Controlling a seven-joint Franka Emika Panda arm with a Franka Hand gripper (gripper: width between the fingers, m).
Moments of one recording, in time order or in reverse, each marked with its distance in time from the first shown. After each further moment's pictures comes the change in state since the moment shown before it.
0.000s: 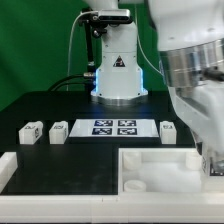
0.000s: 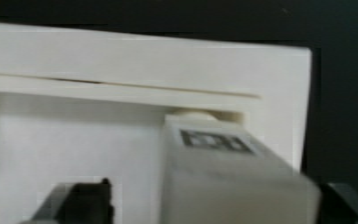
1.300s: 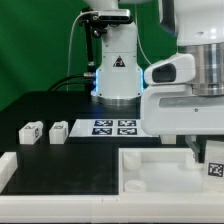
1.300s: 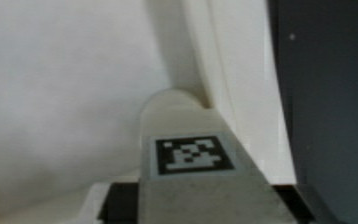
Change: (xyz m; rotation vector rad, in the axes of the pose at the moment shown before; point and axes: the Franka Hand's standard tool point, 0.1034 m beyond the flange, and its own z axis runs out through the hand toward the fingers) arm 0.001 -0.005 -0.001 -0.055 0.075 -0.864
